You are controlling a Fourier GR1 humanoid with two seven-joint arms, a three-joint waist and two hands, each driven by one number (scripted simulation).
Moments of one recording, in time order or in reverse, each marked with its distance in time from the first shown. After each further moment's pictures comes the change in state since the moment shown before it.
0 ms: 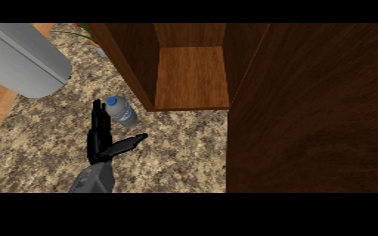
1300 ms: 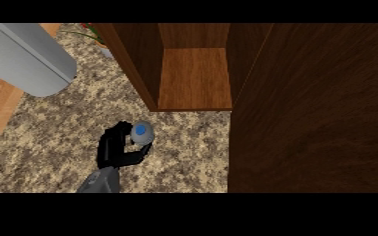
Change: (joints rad) left arm -0.053 0.002 -0.052 0.202 0.008 -0.297 -0.159; right arm 0.038 0.018 0.034 0.000 0.018 -0.004 -0.016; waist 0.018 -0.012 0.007
